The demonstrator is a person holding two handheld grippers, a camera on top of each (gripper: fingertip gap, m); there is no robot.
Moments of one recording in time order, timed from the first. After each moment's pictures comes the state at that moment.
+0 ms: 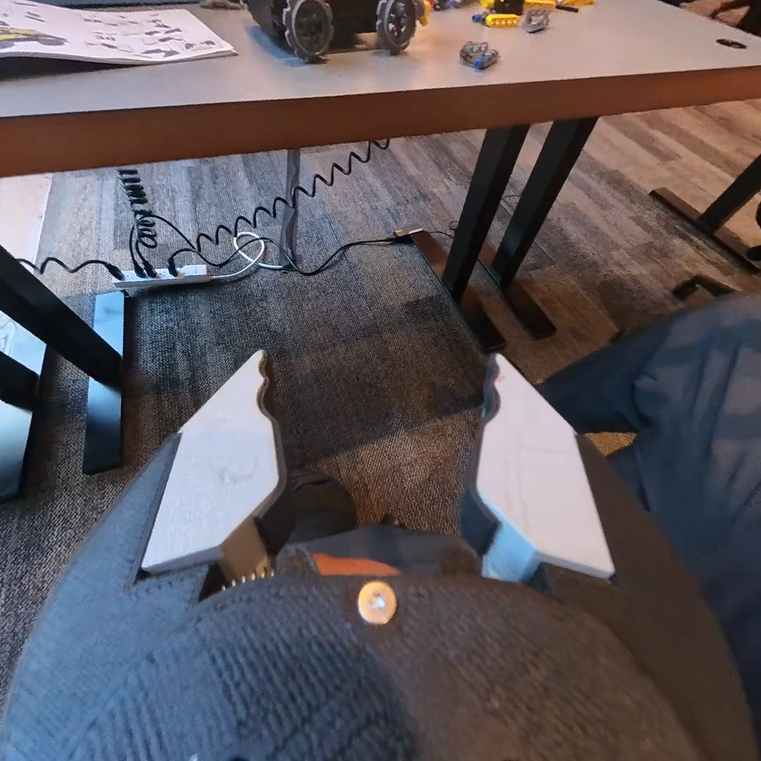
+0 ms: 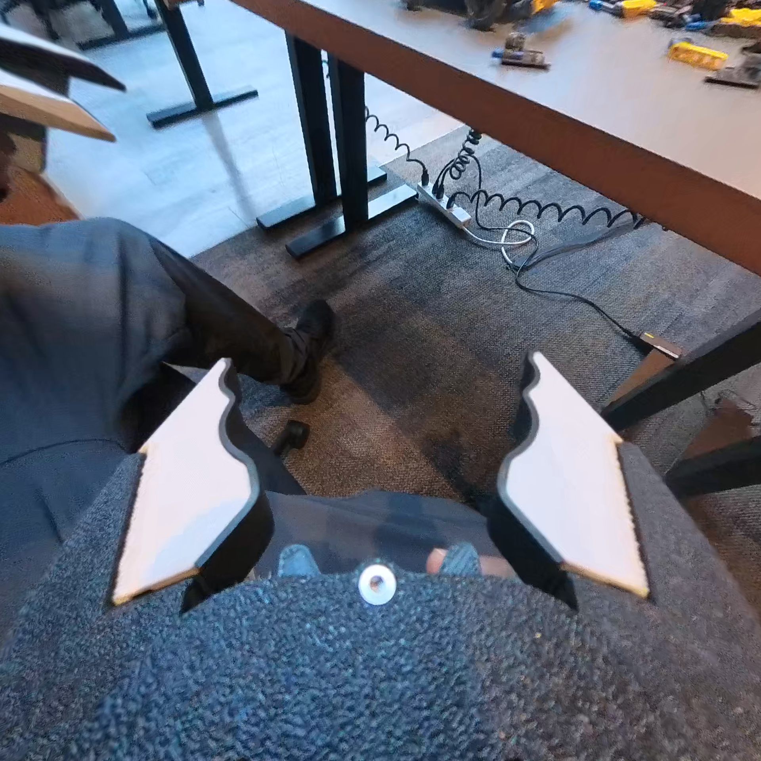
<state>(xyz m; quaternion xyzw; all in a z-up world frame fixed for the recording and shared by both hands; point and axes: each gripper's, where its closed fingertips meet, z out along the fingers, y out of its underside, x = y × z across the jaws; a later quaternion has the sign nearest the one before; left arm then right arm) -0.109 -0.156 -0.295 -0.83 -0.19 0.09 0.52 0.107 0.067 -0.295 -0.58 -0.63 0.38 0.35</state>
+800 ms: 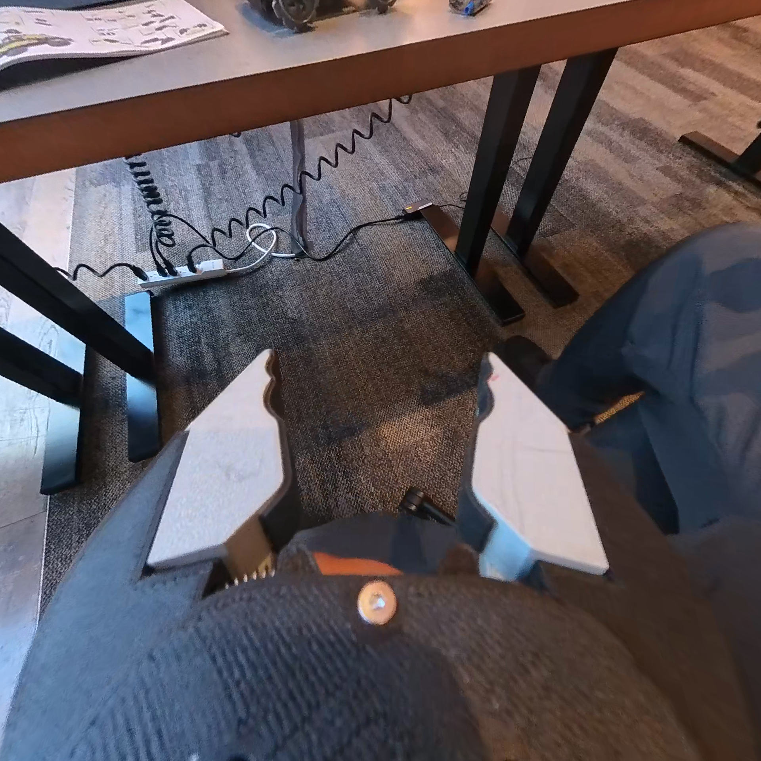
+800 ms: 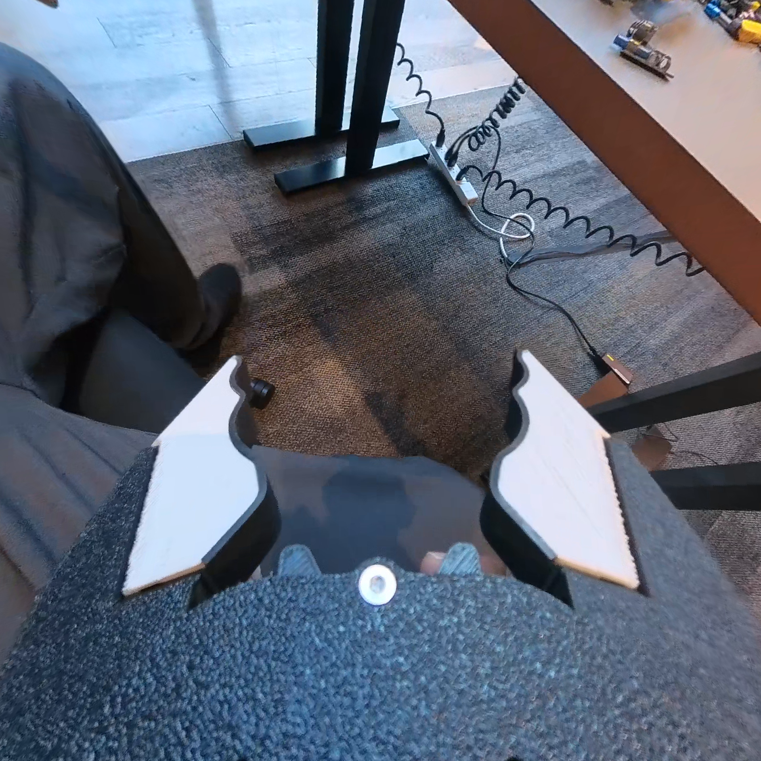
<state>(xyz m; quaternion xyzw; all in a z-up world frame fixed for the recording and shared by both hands) -0.098 -0.181 -0.301 -0.84 -0.16 0.12 0.50 0.082 0.032 -0.318 -0.53 -0.71 0.29 0.36</state>
